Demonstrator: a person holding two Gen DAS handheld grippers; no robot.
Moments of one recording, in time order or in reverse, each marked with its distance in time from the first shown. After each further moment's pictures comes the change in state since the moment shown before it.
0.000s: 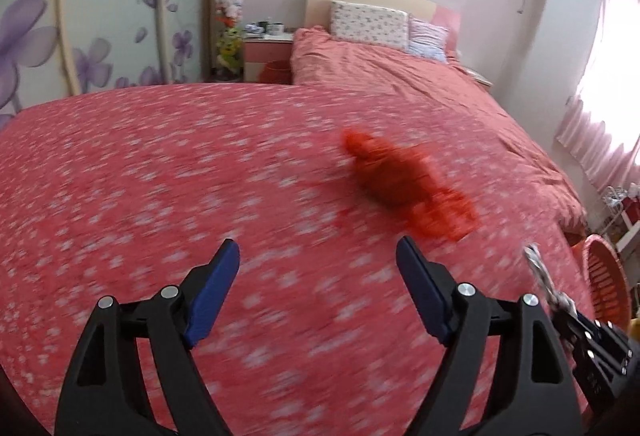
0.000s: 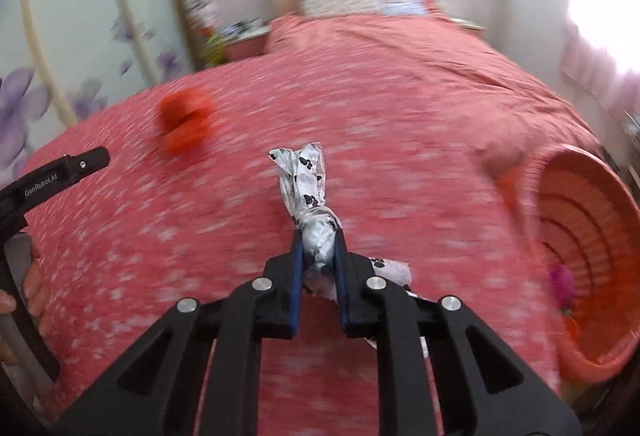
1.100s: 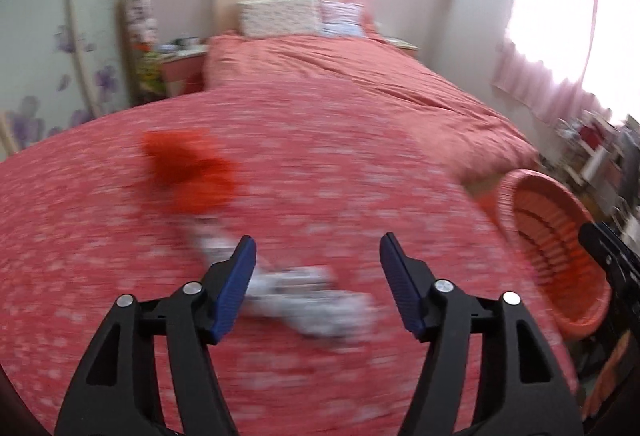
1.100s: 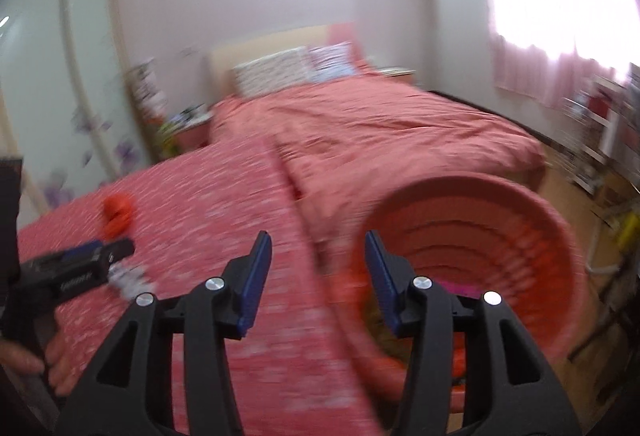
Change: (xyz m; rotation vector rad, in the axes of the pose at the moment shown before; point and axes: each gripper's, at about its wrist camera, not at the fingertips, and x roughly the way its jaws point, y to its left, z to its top) left arm -0.015 -0.115 -0.037 0.214 0.004 -0.115; right arm -0.062 -0.109 -0.016 0.114 -0.245 -0.062
